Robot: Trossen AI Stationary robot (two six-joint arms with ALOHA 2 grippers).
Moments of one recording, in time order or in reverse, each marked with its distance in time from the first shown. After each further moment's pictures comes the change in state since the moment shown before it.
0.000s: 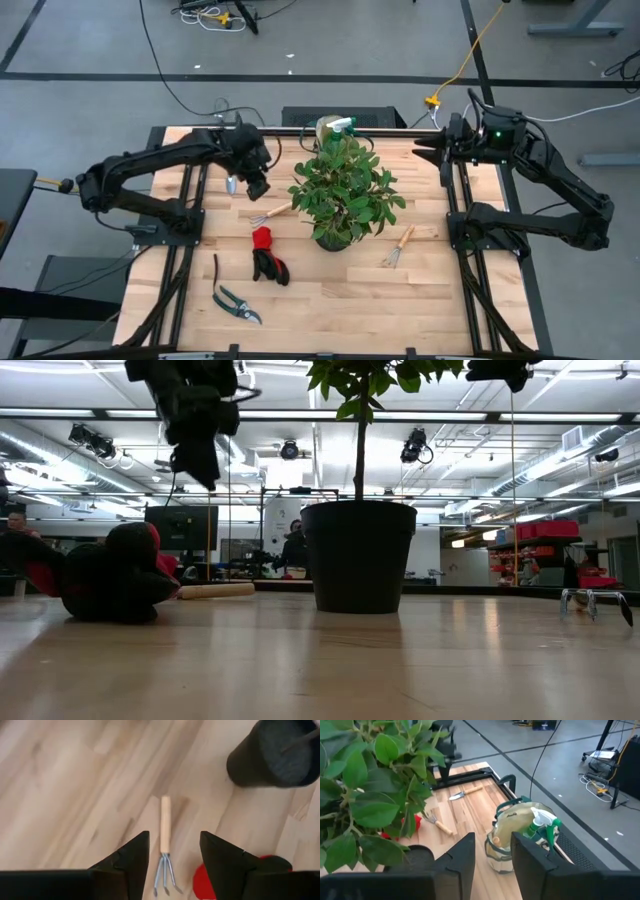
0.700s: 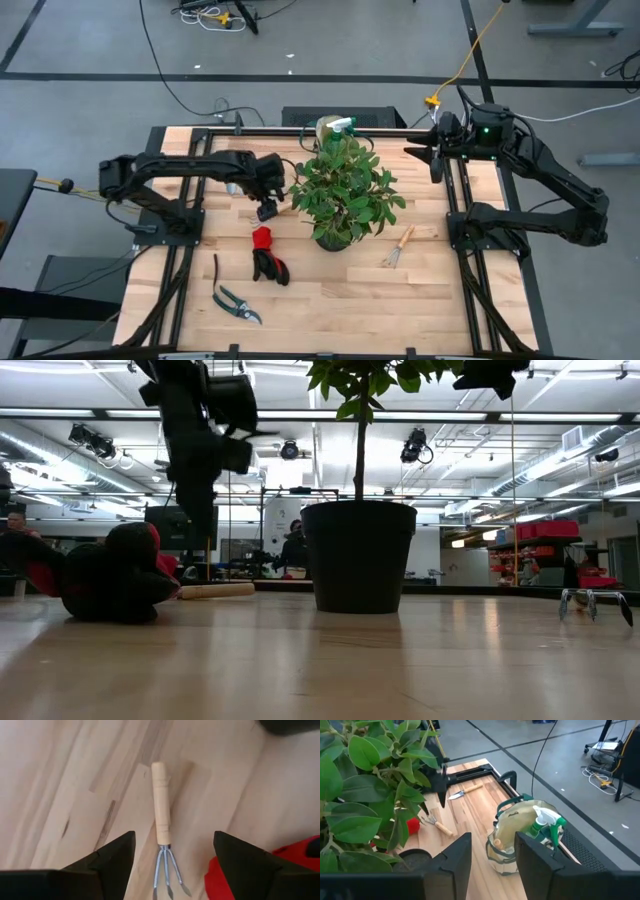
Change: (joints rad) left arm -0.167 0.189 -0.078 0.090 -0.111 -0.010; right arm 0.000 0.065 0.000 0.045 0.000 0.032
